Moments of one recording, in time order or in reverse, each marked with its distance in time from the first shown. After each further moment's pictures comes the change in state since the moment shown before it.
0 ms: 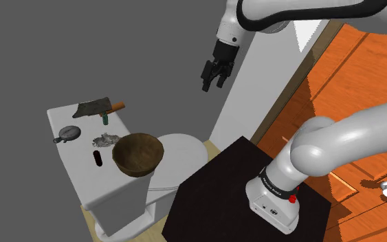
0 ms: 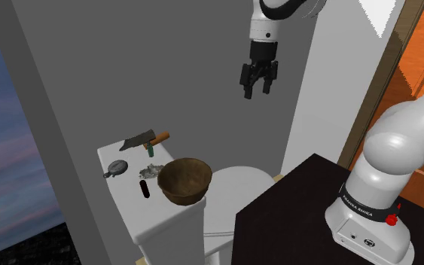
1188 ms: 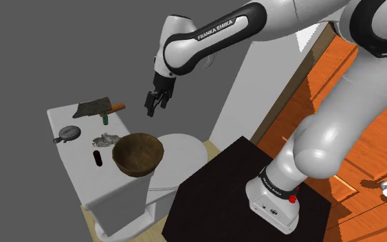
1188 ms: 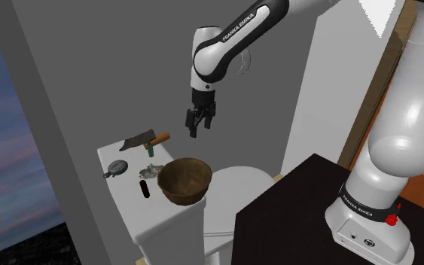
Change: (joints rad) arm 0.131 0.611 0.107 0.200 0.059 0.475 -0.154
